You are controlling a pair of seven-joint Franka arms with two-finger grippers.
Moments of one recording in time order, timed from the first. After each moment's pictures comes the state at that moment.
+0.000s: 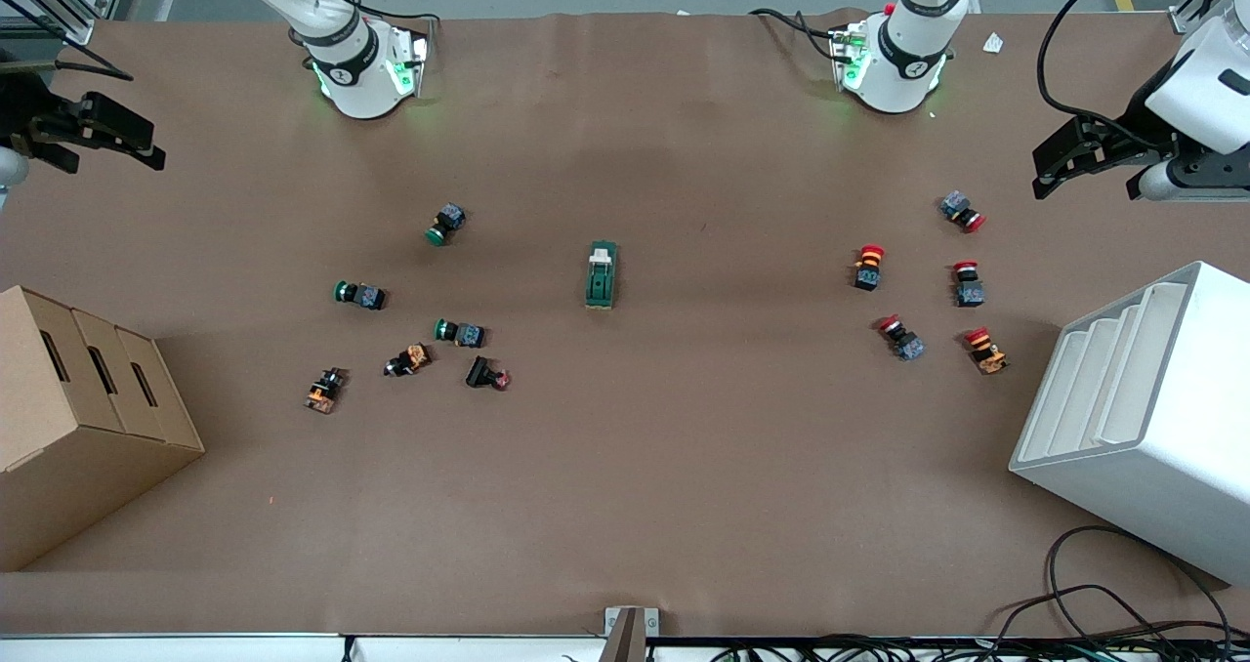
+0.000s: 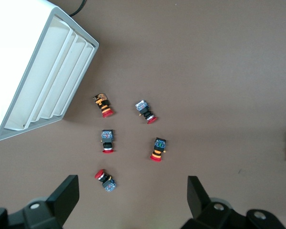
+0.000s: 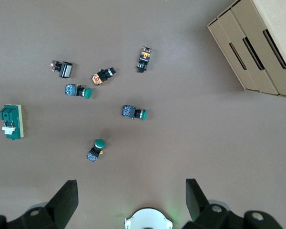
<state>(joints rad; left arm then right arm) 0.03 -0.05 -0.16 -1.56 0.01 1.53 -0.10 0.02 -0.07 -0.03 -1.54 0.04 1.37 -0.01</state>
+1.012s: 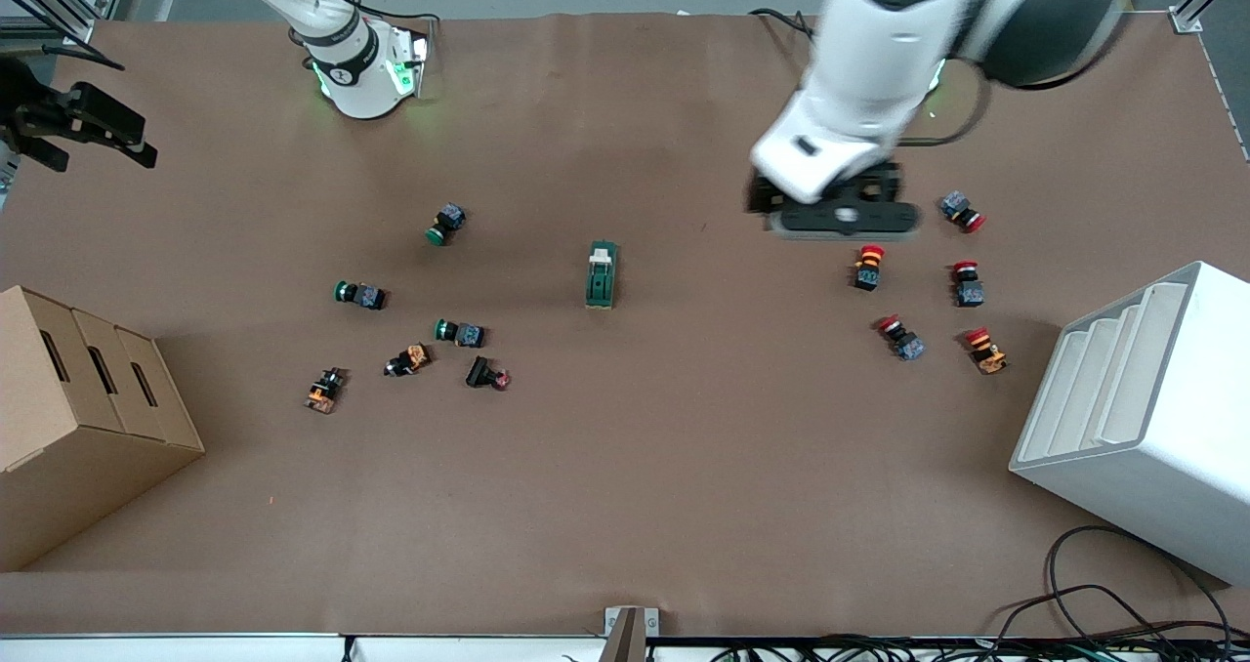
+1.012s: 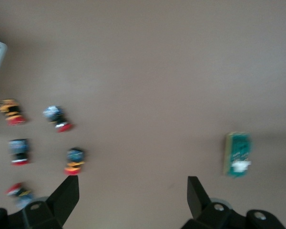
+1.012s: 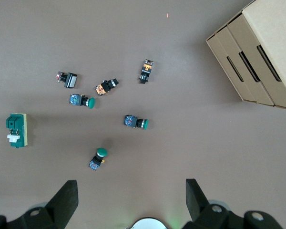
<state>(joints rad) -0.38 0.22 -0.30 -1.49 0.13 1.74 -0.67 0.02 -0.09 -0.03 -1.53 0.04 1.40 -0.01</state>
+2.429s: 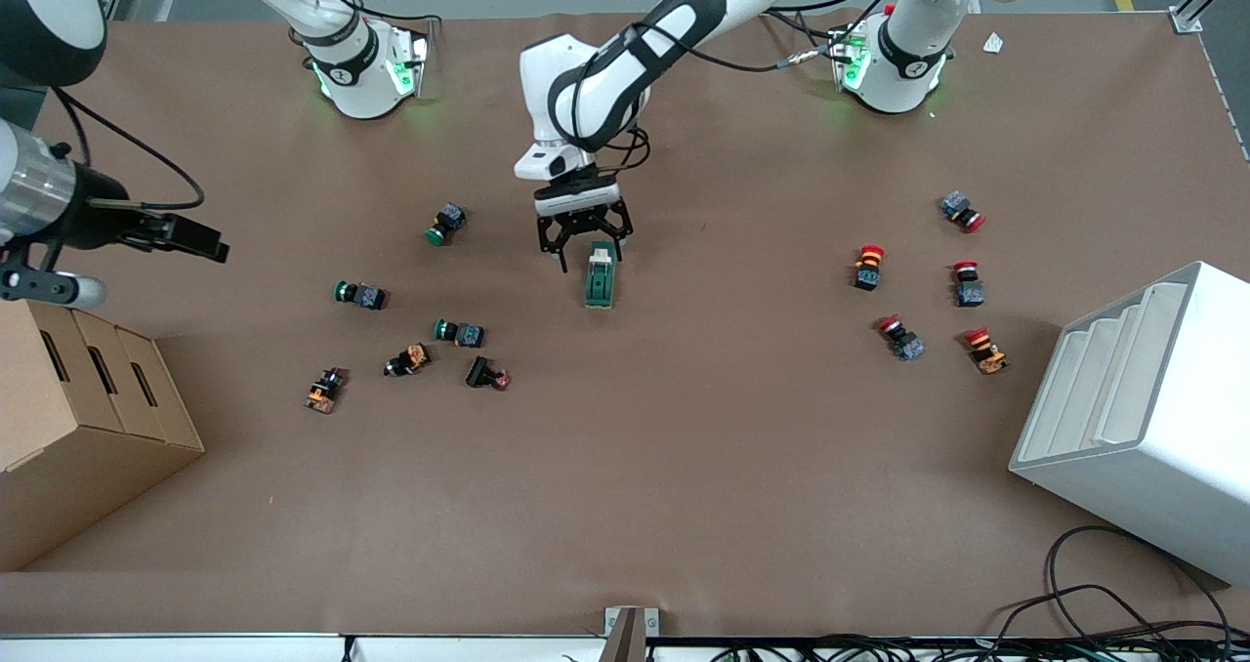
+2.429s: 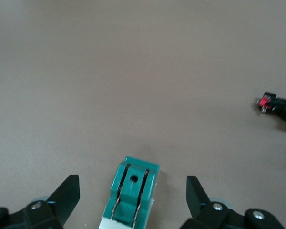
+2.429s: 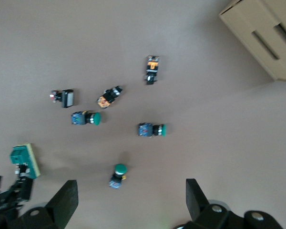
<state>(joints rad) -0.89 0.74 -0.30 -1.65 1.21 2.15 -2.12 0.05 0.11 -0.02 -1.54 0.10 1.50 0.23</state>
